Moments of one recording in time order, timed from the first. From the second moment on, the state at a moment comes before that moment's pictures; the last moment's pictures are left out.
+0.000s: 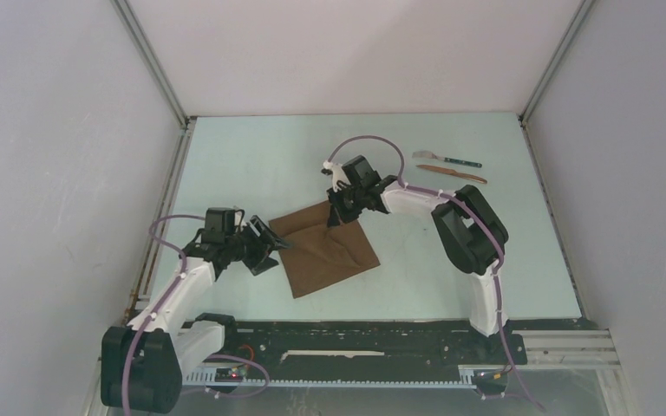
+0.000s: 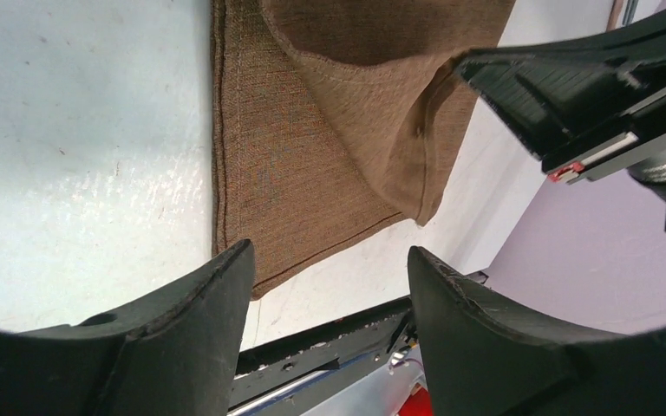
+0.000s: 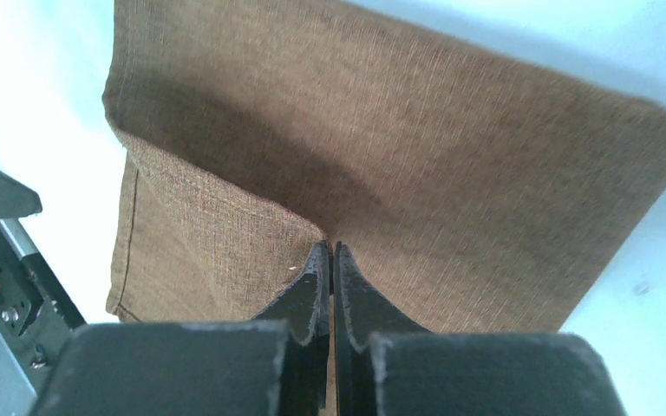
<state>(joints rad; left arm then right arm) -0.11 0.99 0.51 -0.45 0.44 -0.91 0.67 2.04 1.38 -0.21 -0.44 0.21</state>
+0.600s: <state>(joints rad) -0.11 1.02 0.51 -0.43 0.45 -0.90 0.61 2.14 1.60 -0.36 -0.37 0.10</state>
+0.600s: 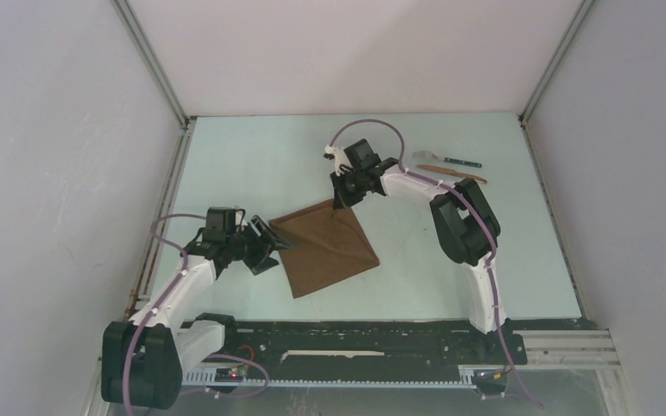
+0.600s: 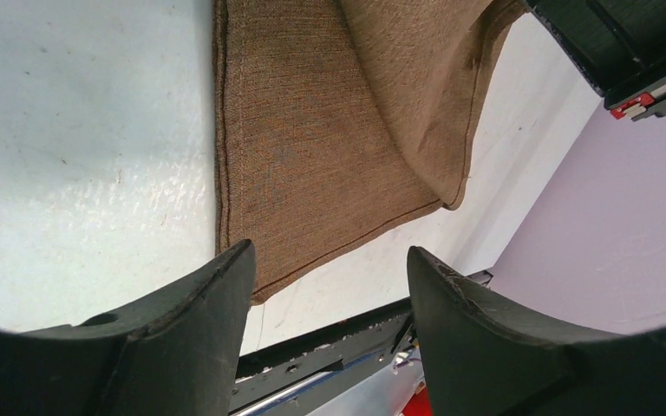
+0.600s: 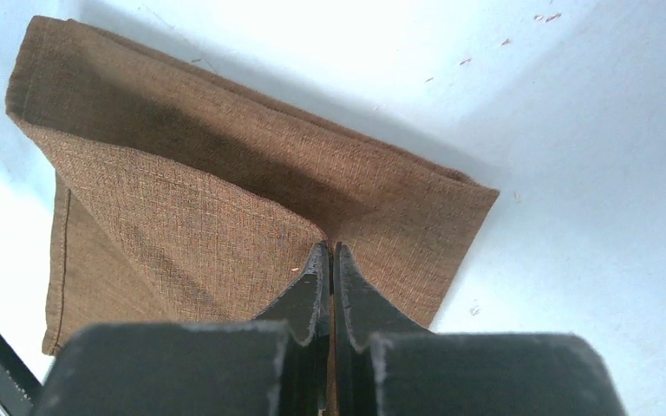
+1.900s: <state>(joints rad) -0.11 1.18 0.58 -0.34 0.53 -0.89 0.59 2.25 1.81 -0.53 -0.25 0.05</state>
